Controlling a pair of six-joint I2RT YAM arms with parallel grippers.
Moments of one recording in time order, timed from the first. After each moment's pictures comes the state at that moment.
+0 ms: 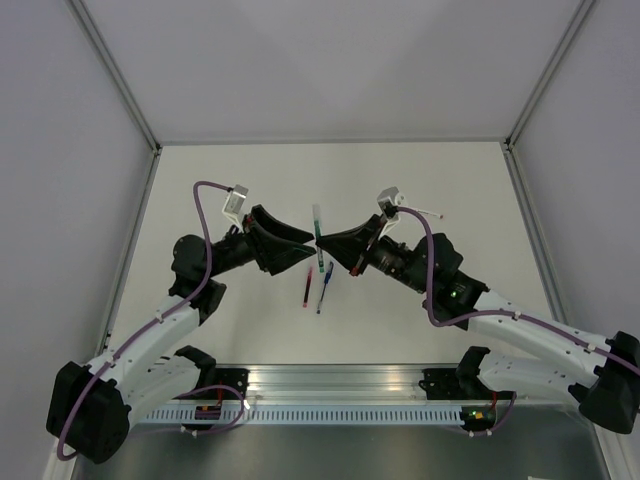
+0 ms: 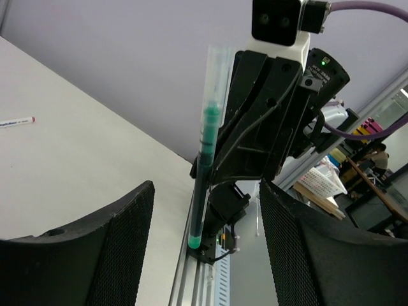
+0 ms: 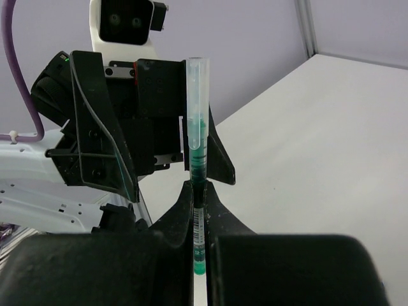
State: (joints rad) left arm -0.46 0.95 0.54 0.80 0.77 -0.91; right arm 0.93 1.02 0.76 0.40 -0.11 0.45
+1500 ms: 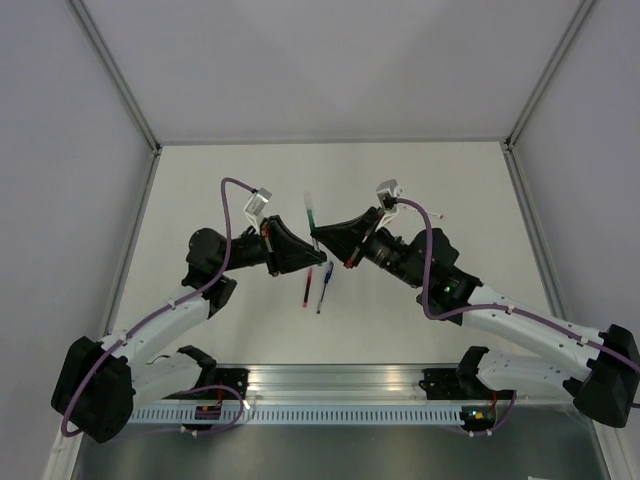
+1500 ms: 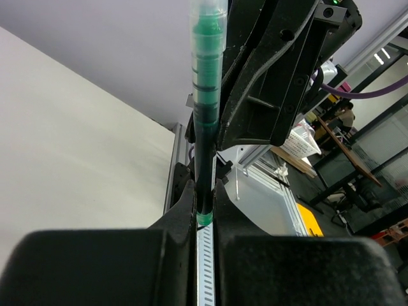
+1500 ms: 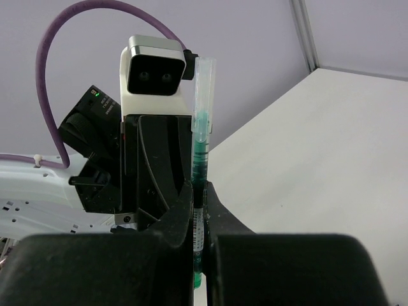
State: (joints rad) left arm -0.51 1.08 0.56 0.87 0.92 -0.93; right arm 0.93 1.07 0.80 0.45 -0.08 0.49
